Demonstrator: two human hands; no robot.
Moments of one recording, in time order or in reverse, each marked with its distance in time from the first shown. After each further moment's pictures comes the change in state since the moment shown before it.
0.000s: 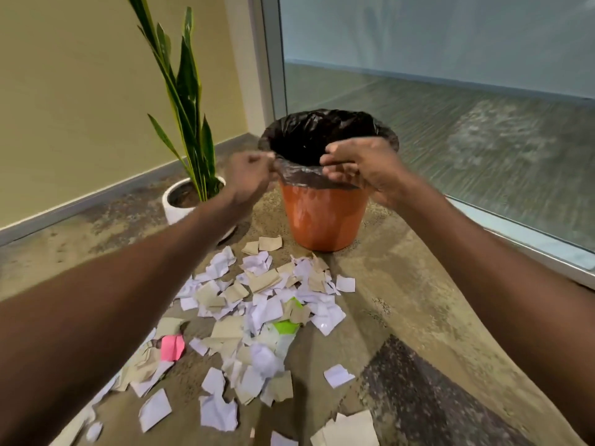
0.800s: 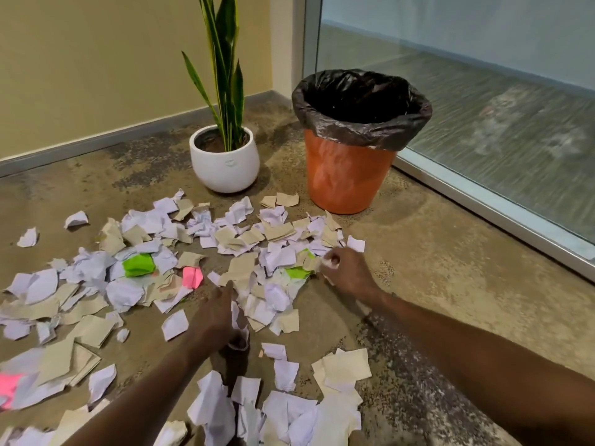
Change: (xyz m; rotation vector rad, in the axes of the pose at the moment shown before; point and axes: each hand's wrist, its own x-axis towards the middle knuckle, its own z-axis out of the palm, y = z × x) left_hand -0.227 -0.241 -0.072 0.989 -0.383 -0.443; right_hand -0.145 0.210 0.041 -0.901 -0.032 0.130
